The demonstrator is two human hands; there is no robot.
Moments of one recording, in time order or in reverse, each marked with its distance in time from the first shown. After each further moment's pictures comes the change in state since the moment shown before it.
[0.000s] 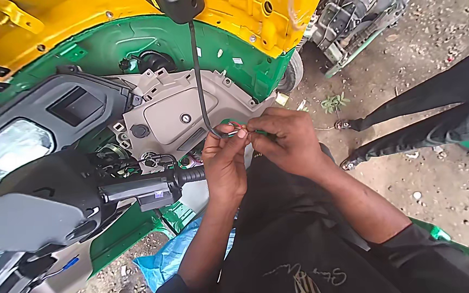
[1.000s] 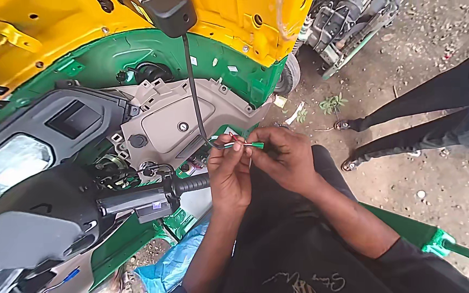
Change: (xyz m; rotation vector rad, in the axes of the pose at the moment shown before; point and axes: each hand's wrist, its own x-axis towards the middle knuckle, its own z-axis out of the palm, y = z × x) left_hand -0.004 -0.015 -0.002 -0.162 -0.017 -0.059; right_hand -0.024 0.005 0.014 0.228 0.143 0.130
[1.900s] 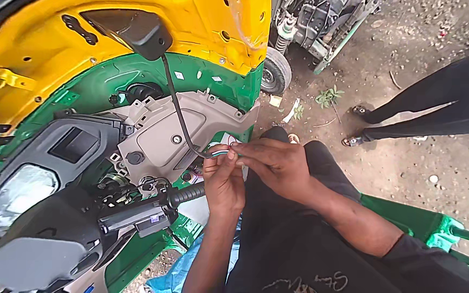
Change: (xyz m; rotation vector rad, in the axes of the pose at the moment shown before) left_hand 0.002 -0.010 0.003 0.123 -0.050 0.015; right_hand -0.012 -0.004 -0.012 -0.181 0.078 -0.181
